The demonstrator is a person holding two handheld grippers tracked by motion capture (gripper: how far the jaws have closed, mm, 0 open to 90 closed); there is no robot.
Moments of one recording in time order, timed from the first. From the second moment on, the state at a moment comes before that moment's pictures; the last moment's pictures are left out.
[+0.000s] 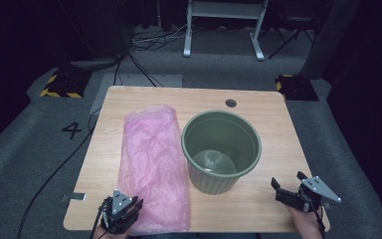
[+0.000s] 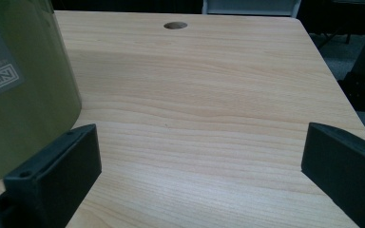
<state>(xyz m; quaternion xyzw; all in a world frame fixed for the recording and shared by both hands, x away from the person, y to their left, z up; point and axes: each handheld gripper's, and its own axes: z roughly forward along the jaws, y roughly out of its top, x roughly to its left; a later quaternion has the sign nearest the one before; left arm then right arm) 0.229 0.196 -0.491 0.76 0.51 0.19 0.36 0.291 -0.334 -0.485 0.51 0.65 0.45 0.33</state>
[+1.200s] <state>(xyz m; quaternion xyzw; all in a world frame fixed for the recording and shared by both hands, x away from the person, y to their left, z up) 0.262 0.221 -0.463 0.73 0.49 0.23 0.41 0.290 -0.344 -0.489 0.52 0.64 0.46 0.32</state>
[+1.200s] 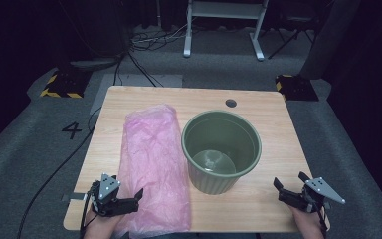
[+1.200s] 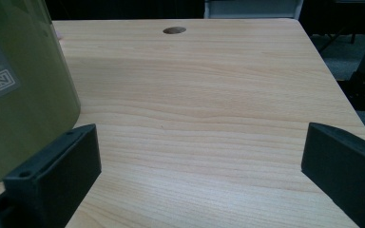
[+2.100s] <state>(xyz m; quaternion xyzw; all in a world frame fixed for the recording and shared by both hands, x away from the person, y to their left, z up) 0.331 0.243 -0.491 0.72 0.56 0.17 0.37 0.292 -0.347 -0.490 0.52 0.64 0.47 0.31</state>
